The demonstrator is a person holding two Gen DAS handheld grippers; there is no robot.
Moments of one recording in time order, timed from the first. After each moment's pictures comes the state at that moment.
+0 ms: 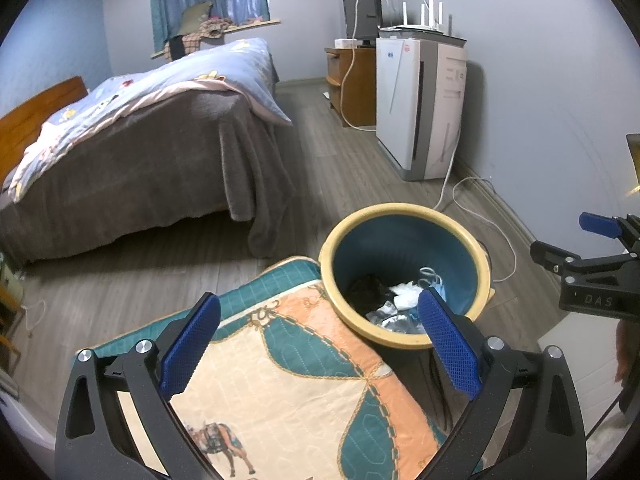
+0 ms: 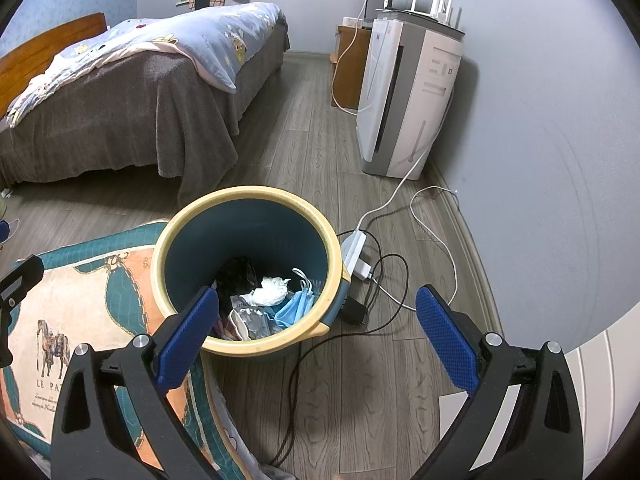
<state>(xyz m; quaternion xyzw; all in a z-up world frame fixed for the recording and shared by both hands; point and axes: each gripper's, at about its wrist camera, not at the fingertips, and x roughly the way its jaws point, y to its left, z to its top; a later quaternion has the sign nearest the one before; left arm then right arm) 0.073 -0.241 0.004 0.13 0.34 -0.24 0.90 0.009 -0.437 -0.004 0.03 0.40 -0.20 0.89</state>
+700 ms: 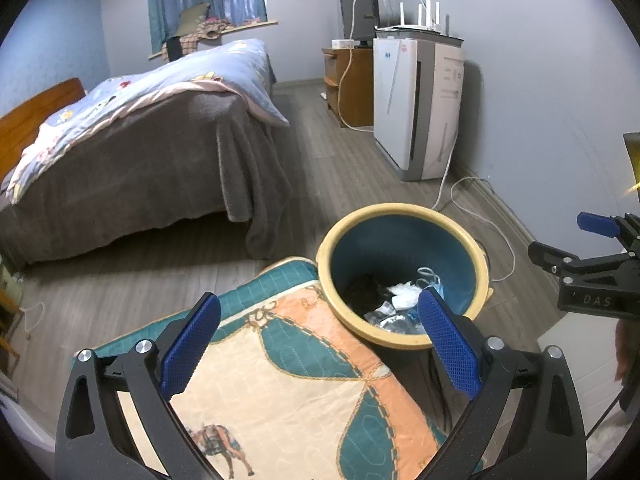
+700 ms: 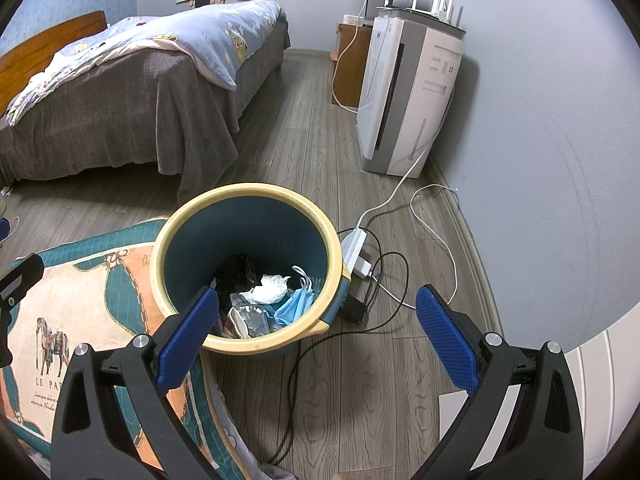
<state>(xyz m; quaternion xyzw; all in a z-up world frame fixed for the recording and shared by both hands) 0.072 -0.239 0.003 0.13 0.34 -0.25 0.90 0.008 -0.436 -0.009 0.03 0.40 -0.20 0.89</state>
